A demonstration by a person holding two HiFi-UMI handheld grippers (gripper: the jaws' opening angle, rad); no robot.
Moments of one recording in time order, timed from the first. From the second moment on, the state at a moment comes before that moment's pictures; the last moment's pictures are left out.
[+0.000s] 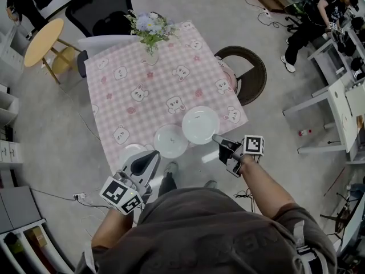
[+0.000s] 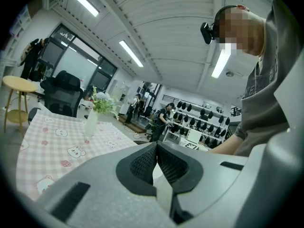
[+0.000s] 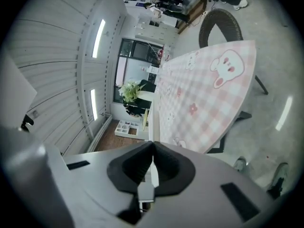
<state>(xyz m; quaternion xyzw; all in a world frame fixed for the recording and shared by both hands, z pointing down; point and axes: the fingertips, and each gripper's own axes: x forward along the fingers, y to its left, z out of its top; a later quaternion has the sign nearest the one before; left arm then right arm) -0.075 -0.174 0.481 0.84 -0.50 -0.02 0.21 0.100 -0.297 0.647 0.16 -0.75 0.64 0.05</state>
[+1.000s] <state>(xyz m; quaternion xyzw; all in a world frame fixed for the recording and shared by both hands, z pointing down) -0.138 -0.119 0.490 0.79 -0.57 -0.03 0.21 0.002 -0.221 0.725 0.15 -0.73 0.62 0.25</state>
